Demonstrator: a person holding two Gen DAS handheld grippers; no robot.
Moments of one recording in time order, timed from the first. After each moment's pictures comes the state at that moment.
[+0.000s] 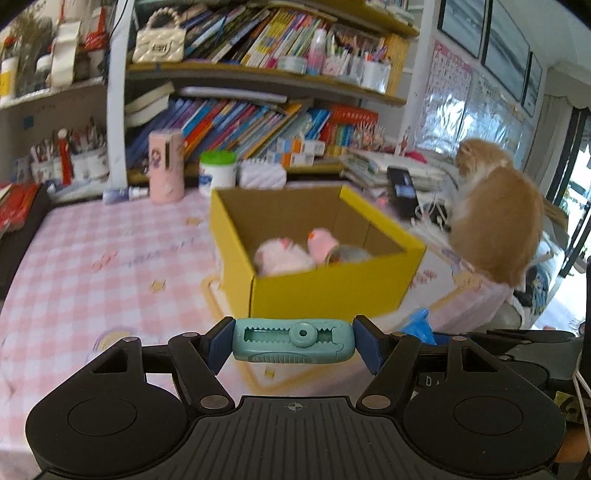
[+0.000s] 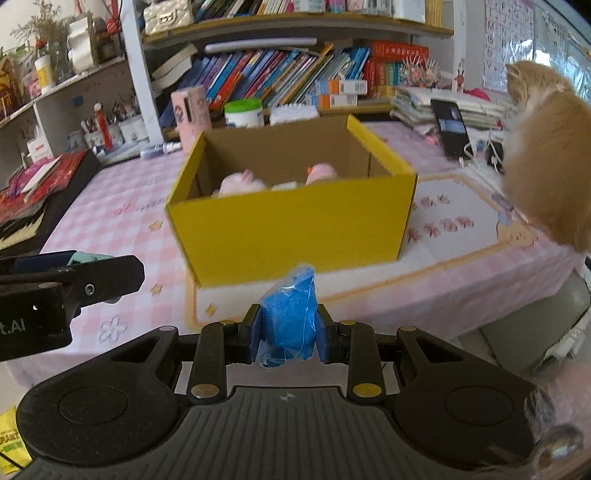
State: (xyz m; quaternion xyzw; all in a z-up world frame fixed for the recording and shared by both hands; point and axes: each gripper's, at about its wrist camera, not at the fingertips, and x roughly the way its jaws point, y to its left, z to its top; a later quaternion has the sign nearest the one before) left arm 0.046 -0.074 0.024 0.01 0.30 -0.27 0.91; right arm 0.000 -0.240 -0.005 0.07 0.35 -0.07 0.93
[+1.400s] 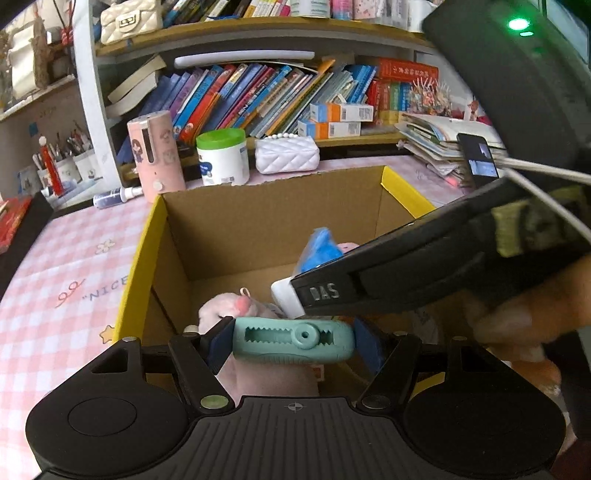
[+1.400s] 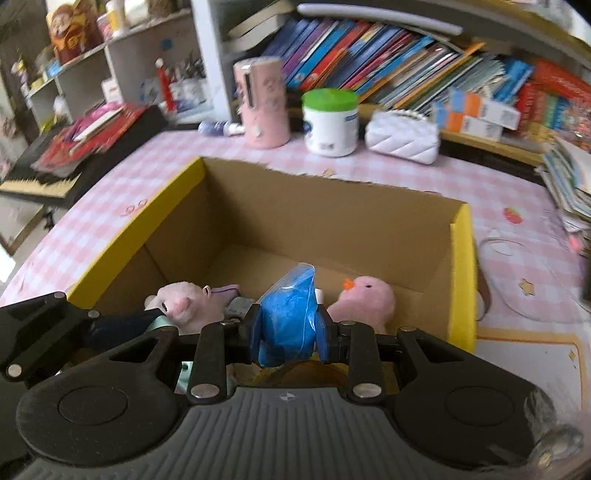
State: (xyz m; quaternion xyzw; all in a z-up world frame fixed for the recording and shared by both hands) left arm 0.162 -0.227 -0.025 0.07 0.35 -0.15 0.92; right arm 0.248 -0.336 -0.011 -0.02 0.41 0.18 0.89
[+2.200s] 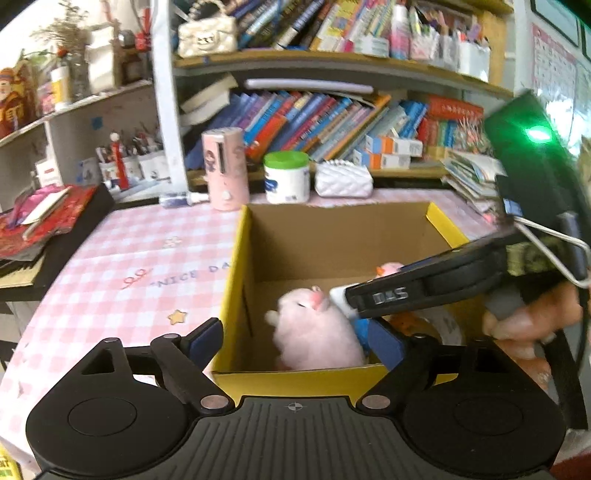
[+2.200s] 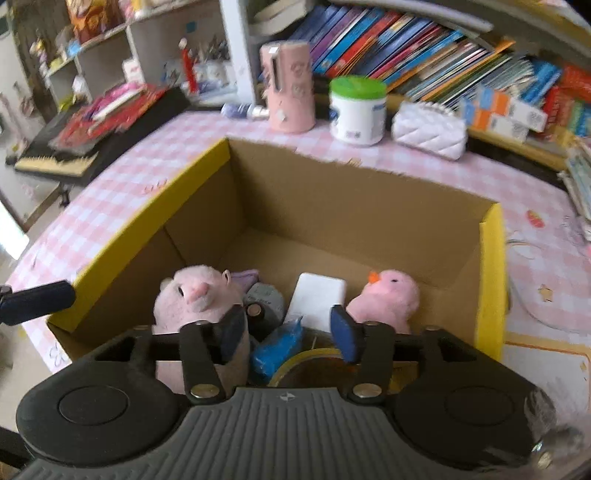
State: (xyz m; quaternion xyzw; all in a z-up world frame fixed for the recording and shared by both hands) left arm 0.119 -0.181 0.010 0.03 0.31 -0.07 0.95; right arm 0.240 -0.331 -0.011 -0.03 0.42 0.20 0.89
